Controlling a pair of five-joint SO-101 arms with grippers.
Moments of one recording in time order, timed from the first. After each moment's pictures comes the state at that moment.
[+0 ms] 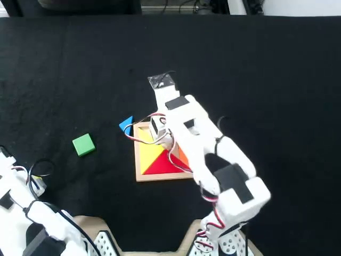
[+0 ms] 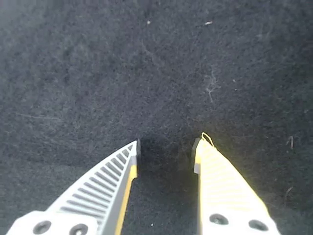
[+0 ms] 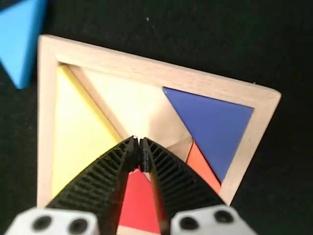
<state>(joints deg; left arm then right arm) -57.1 -29.8 67.4 49.3 -14.0 -25.4 8.8 22.9 60.5 -7.9</state>
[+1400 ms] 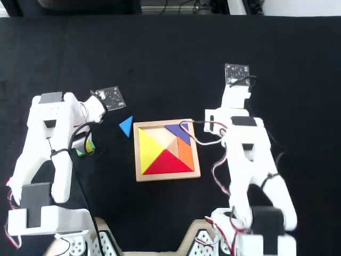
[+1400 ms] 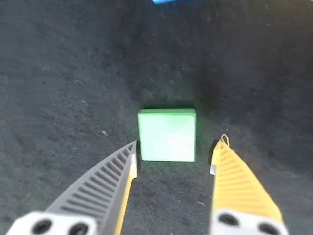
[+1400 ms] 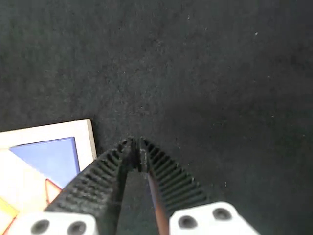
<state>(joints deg) -11.9 -2.7 26.5 66.9 -74.2 1.1 -15.0 46.3 39.6 -2.4</state>
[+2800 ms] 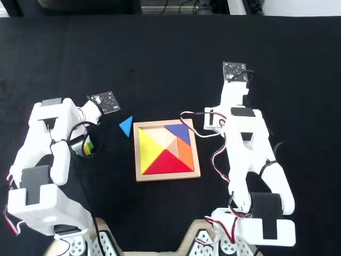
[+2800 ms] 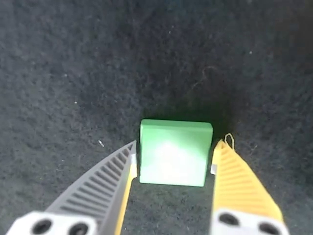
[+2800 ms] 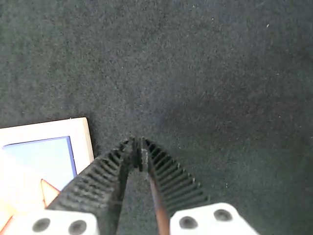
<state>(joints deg) -14.8 7.3 28.4 56.7 -73.5 1.4 -8.6 40.7 42.9 -2.2</state>
